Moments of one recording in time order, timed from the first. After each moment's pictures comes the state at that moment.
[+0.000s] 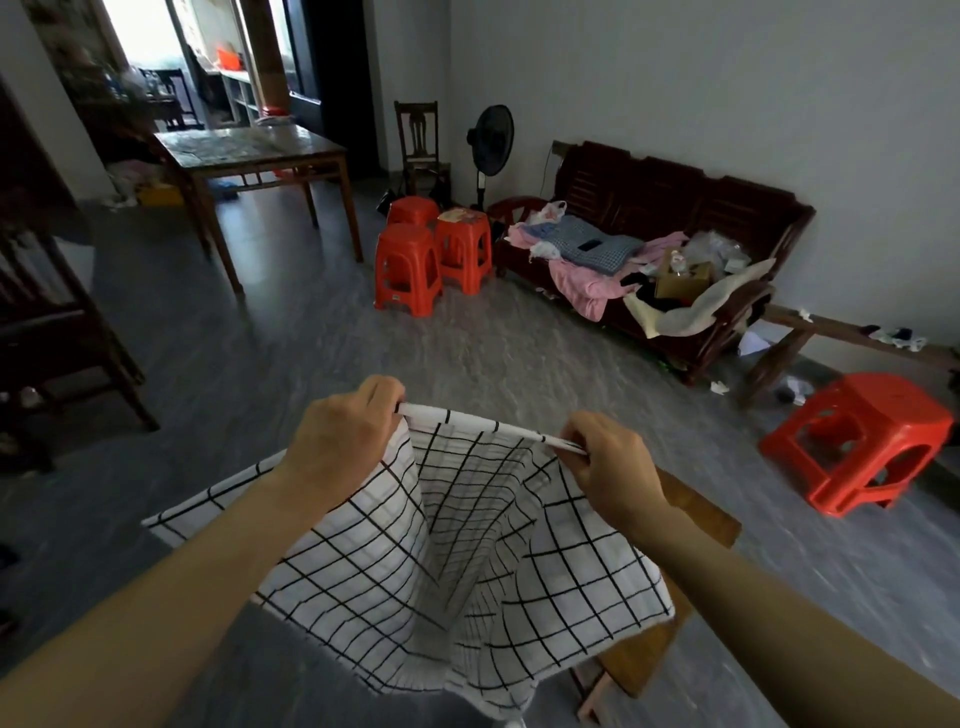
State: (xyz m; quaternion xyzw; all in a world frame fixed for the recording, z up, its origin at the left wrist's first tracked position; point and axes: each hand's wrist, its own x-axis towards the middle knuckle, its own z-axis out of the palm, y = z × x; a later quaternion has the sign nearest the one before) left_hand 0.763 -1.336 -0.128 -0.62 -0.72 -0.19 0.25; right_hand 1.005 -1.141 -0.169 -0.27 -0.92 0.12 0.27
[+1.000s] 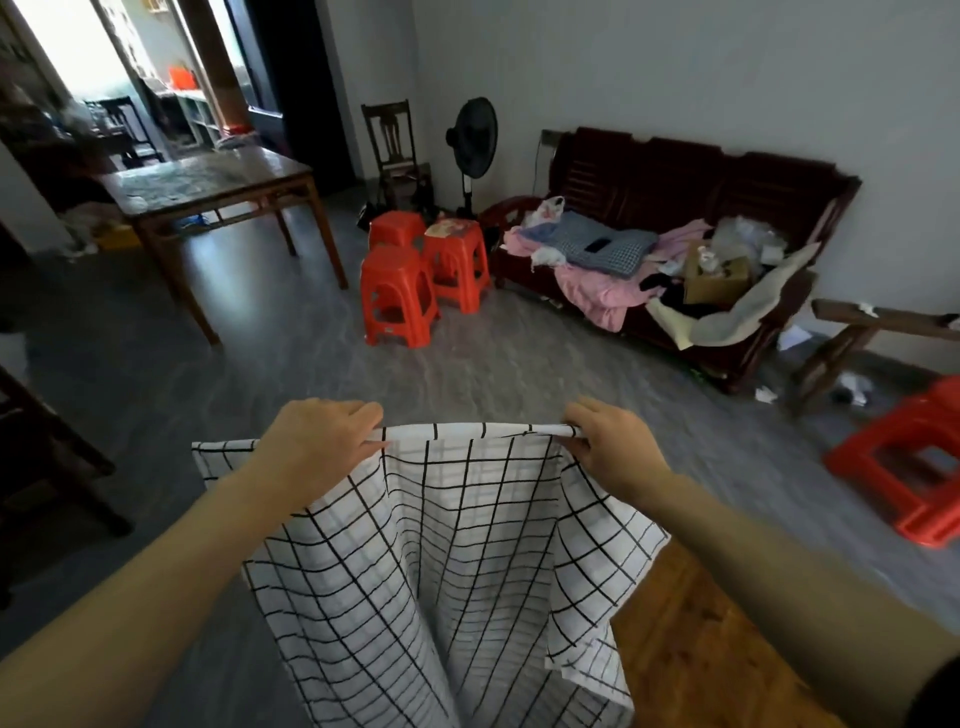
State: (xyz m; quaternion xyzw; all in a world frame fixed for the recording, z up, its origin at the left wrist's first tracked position) left_hand 0.479 -1.110 -0.110 -0.70 -0.68 -0.06 0.23; right_hand 0.749 -0.888 -0.180 -0.26 -0.94 0.08 0.22
